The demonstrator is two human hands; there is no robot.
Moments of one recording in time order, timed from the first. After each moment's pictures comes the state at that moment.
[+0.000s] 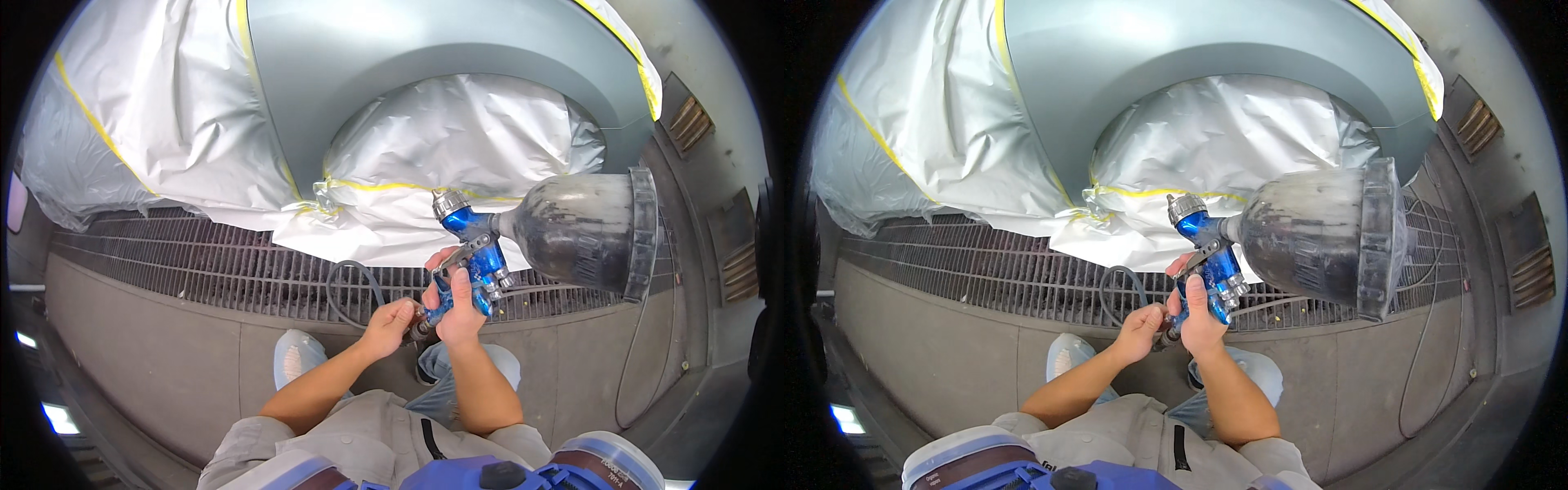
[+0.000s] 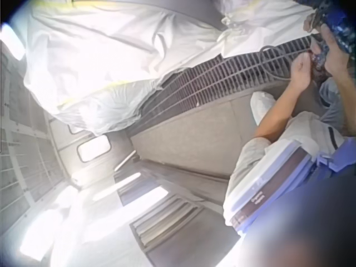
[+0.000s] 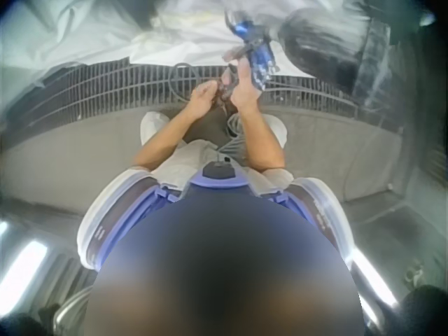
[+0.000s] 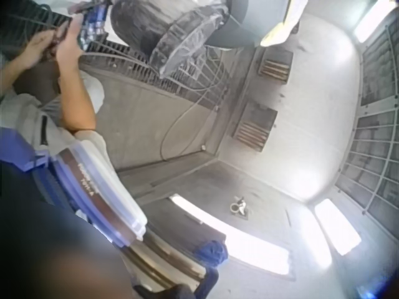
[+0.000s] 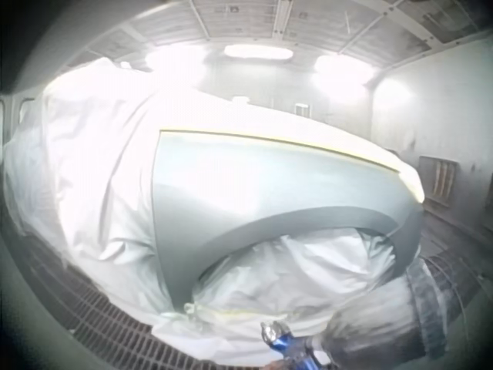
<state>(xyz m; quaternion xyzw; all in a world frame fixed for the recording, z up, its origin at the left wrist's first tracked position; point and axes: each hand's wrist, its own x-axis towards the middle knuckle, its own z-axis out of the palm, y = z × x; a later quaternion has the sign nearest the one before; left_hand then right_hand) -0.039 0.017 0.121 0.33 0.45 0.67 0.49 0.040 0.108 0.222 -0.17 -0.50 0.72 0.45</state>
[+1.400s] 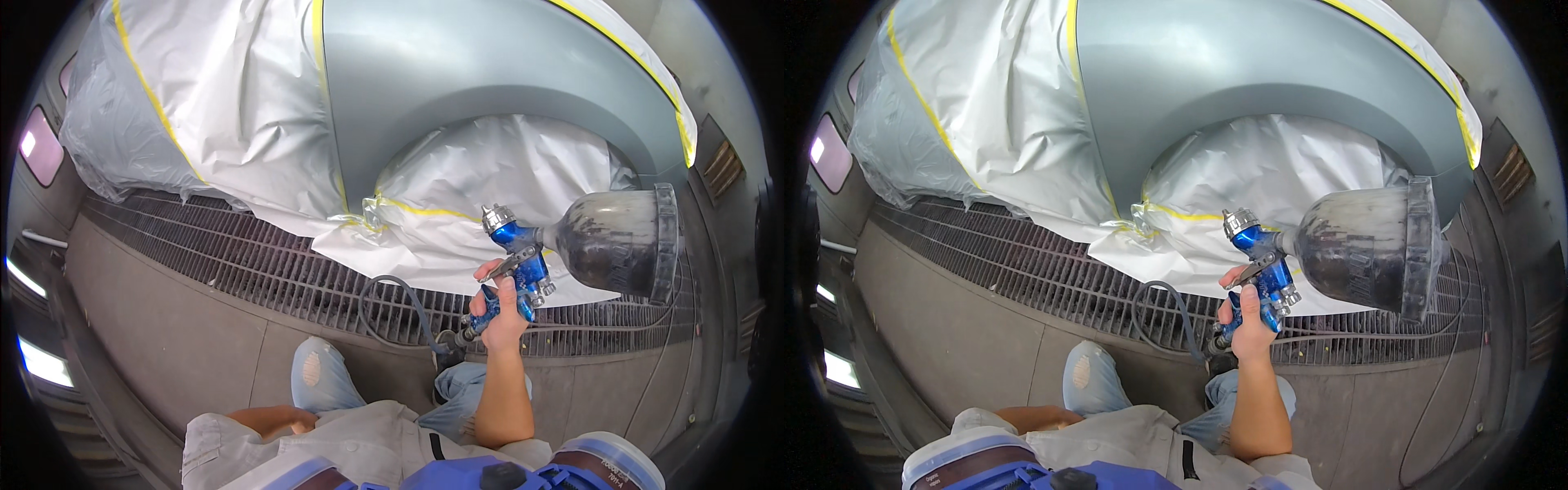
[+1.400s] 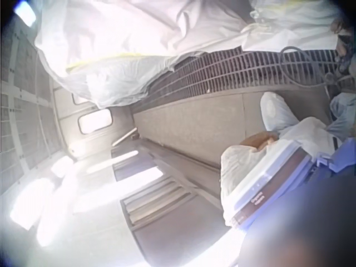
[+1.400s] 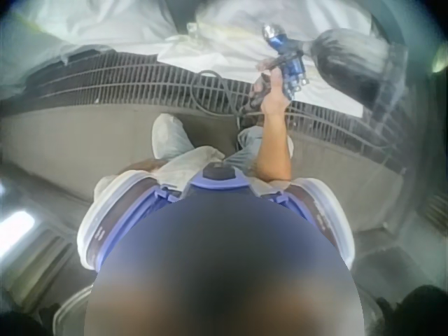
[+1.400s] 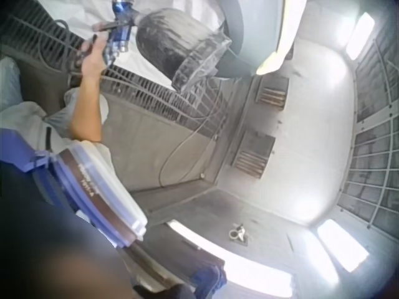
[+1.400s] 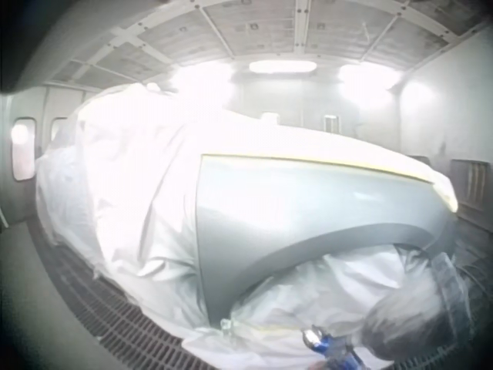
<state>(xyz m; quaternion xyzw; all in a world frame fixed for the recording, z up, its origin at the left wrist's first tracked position) -0.081 -0.318 -0.113 0.43 0.51 0.03 0.75 0.035 0.129 0.234 -0.18 -0.52 0.71 0.43</state>
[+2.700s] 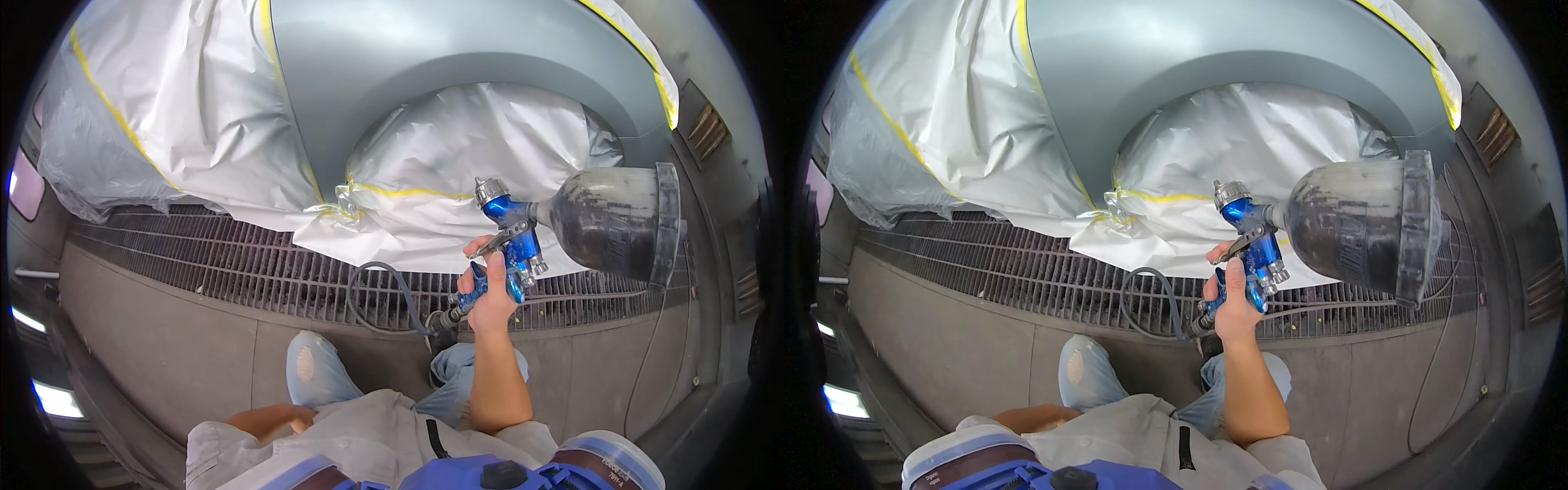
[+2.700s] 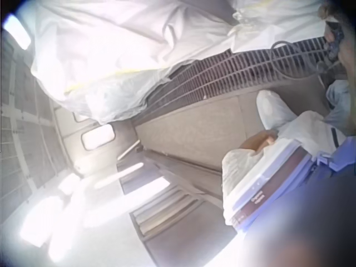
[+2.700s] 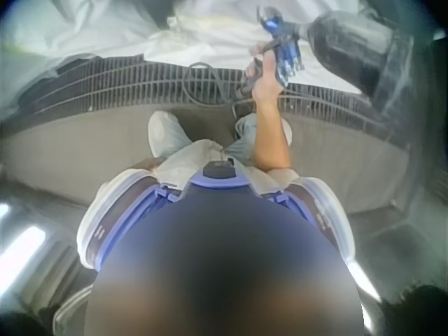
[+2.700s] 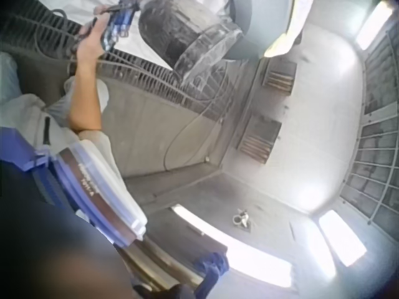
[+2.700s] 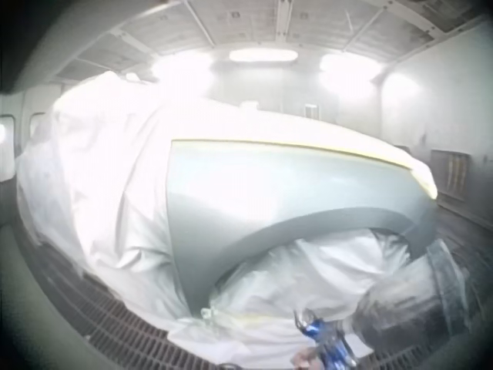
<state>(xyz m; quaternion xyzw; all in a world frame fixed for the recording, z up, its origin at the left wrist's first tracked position) -0.085 -0.316 -0.116 0.44 0.48 -0.01 0.76 0.040 0.131 0.234 -0.21 -0.51 0.68 0.48</state>
